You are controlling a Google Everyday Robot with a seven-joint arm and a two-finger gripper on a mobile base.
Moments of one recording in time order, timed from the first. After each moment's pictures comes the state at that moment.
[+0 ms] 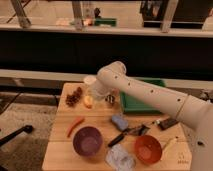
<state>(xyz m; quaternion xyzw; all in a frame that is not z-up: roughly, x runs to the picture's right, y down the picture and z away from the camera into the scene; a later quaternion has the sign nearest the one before) -0.079 0.051 0.770 -0.20 -0.26 -0.15 0.93</state>
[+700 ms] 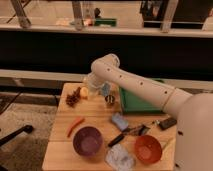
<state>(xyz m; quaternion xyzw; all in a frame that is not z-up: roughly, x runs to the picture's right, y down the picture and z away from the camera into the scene) -0.103 0.005 0.796 -0.19 -0.25 -0.14 0.94</state>
